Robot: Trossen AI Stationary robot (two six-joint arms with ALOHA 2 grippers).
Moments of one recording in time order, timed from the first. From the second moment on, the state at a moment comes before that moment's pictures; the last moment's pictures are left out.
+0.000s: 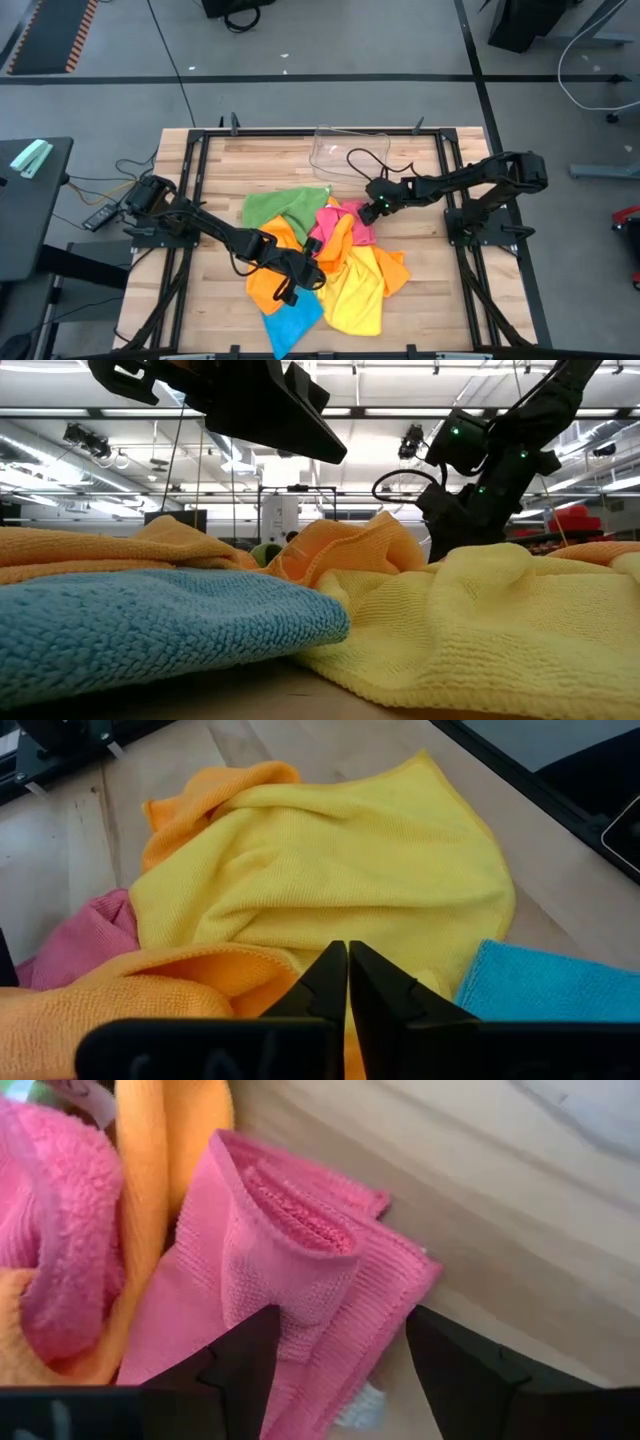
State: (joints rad) left arm -0.39 1.75 1.05 0.08 -0.11 0.19; right arm -0.17 1.48 0.57 -0.08 0.02 0.82
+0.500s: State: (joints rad) left arm -0.39 1.75 1.05 0.08 -0.11 0.19; right arm -0.17 1.52 0.57 -0.05 0.06 0.78
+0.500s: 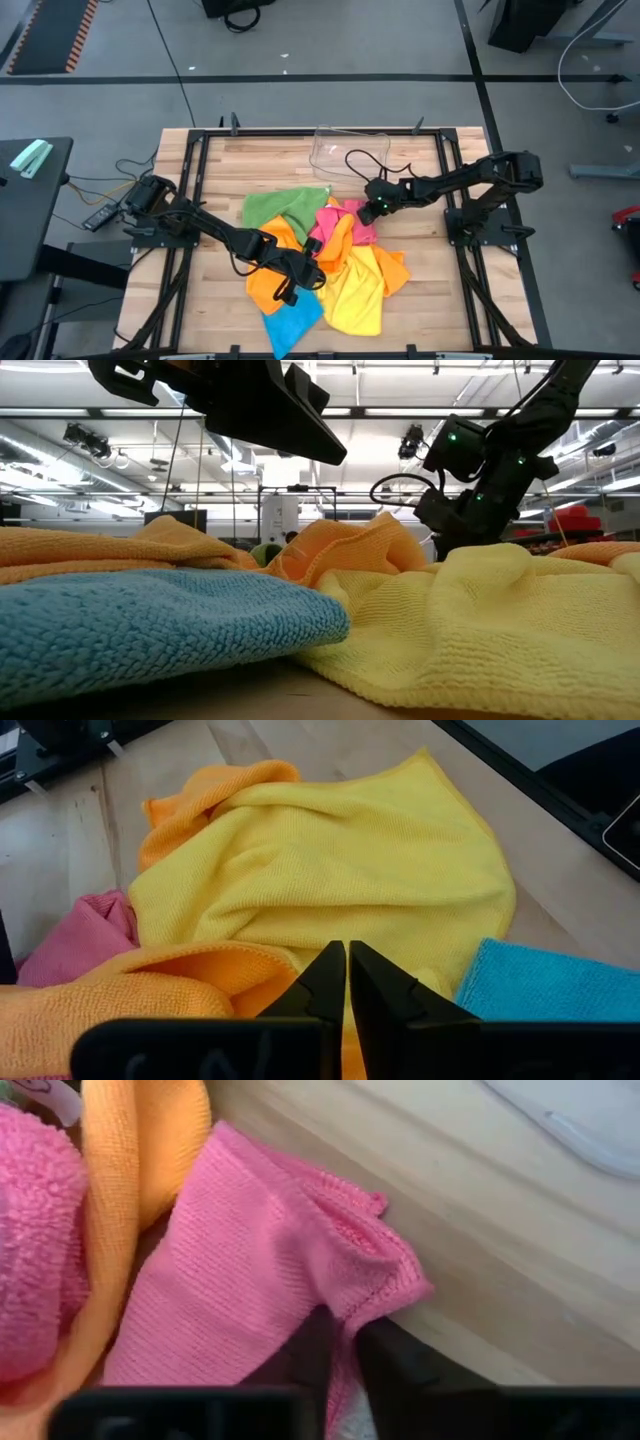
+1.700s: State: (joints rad) left arm -0.36 1.75 1.05 0.17 -0.11 0.07; right arm 0.05 1.19 0.57 -0.45 0.59 0.42
